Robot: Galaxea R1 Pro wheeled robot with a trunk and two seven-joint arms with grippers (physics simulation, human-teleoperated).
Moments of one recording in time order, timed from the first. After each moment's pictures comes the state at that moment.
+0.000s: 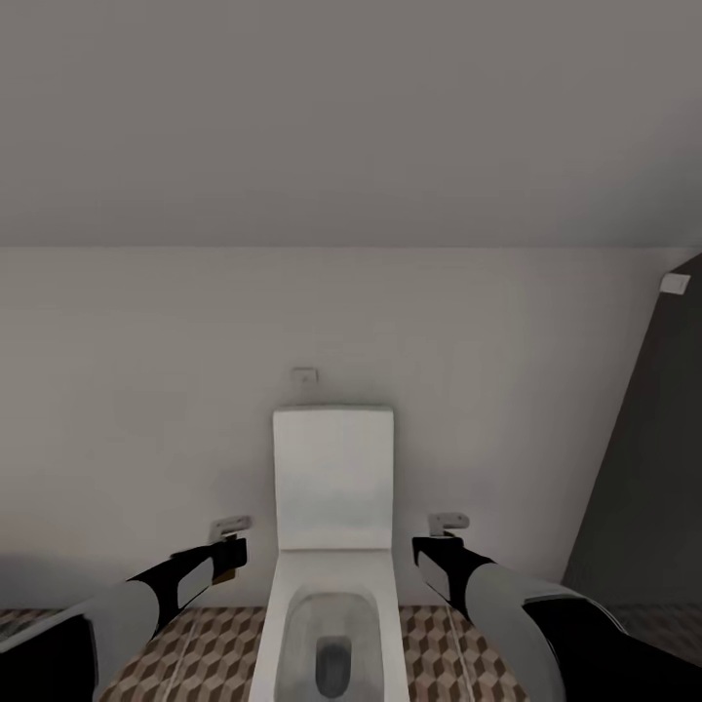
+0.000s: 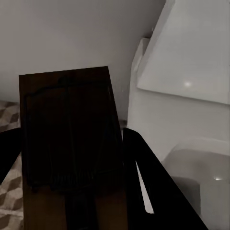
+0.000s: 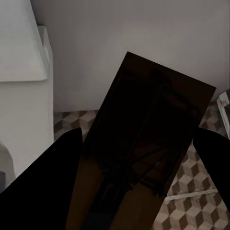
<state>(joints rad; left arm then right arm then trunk) -0.83 0.11 -1.16 -0.11 1.35 0.07 -0.01 -0.90 0.16 0.03 0.03 -0.04 0.12 -0.35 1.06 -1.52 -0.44</state>
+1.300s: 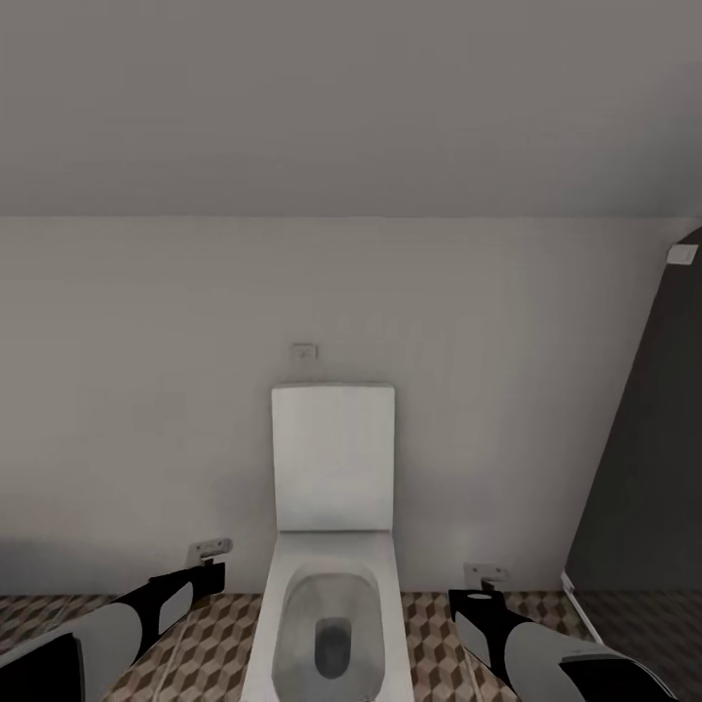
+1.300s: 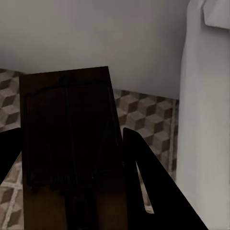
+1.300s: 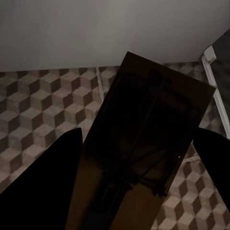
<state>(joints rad) -0.78 0.13 -1.16 -0.04 1.32 0.06 -0.01 -0.75 0.06 0.03 0.03 -0.03 0.02 -0.33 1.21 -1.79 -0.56</state>
